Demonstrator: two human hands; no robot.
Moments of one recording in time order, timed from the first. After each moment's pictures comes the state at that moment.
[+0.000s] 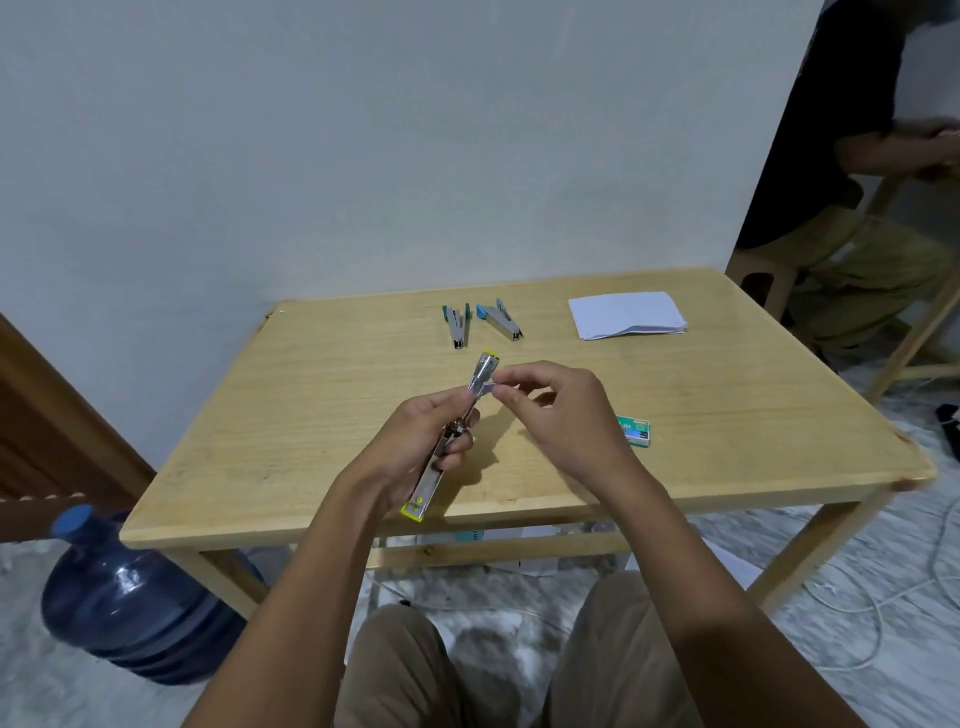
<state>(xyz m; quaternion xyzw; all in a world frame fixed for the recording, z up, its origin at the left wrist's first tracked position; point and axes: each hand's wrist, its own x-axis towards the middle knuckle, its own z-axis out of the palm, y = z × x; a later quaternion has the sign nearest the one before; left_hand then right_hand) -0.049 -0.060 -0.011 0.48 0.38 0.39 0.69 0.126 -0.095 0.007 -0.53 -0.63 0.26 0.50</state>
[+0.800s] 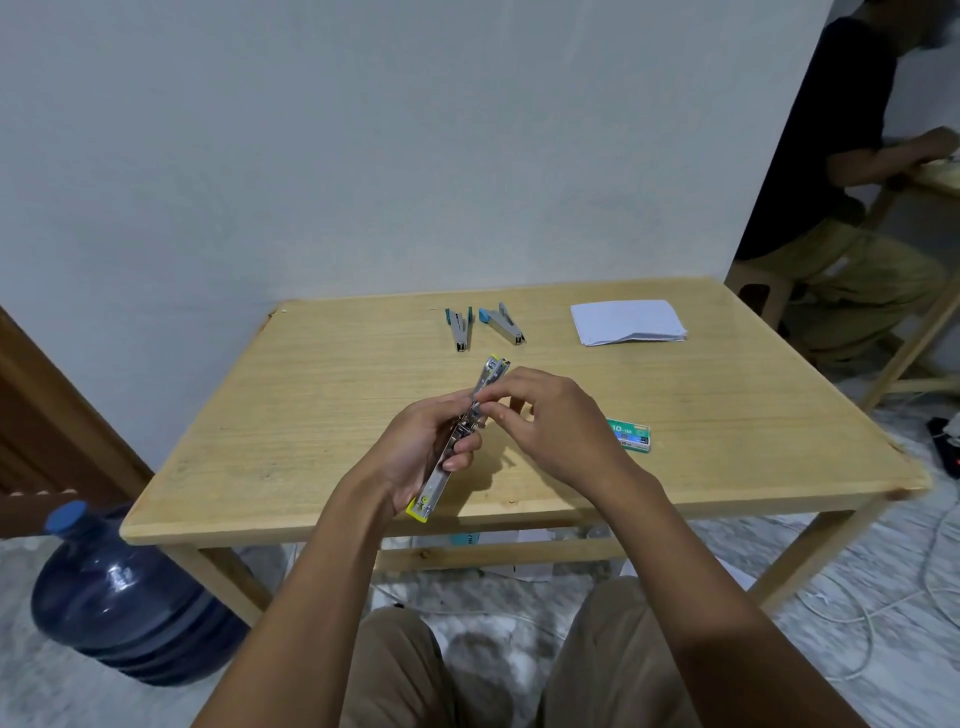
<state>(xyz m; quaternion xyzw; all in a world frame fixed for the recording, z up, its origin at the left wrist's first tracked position) -0.047 -0.067 -0.006 0.46 0.34 0.39 0.72 0.118 -0.093 0.011 -0.53 -0.75 0.14 0.37</state>
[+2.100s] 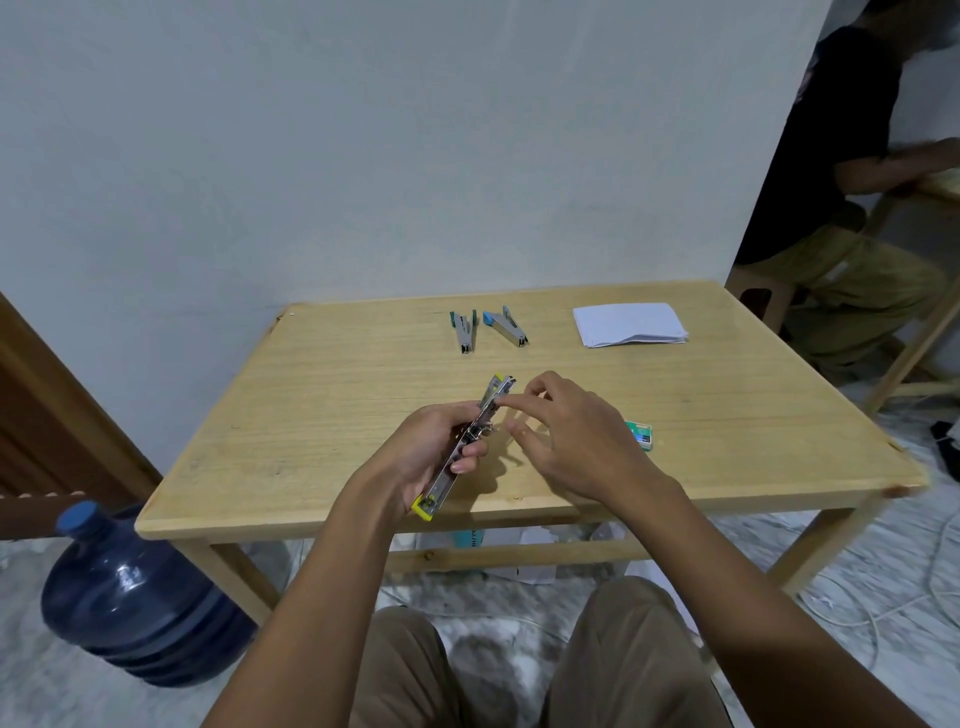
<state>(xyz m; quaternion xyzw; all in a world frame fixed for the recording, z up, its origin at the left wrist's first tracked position) -0.042 -0.071 -0.001 0.43 0.40 0.36 0.72 0.138 -0.100 -0.003 -0.57 -0.79 0.01 0.22</state>
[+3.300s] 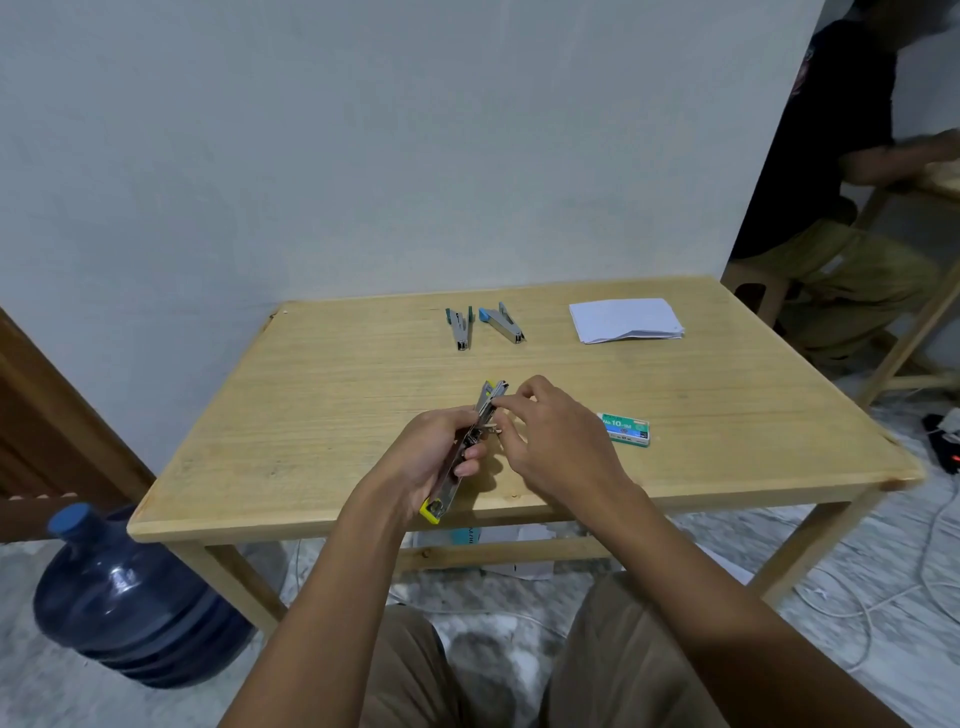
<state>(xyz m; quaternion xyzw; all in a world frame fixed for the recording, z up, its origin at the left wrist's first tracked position) -0.037 -0.068 -0.013 0.40 0.43 0.38 0.71 0.114 -0.099 -0.016 -0.62 -0.74 -0.01 0.25</state>
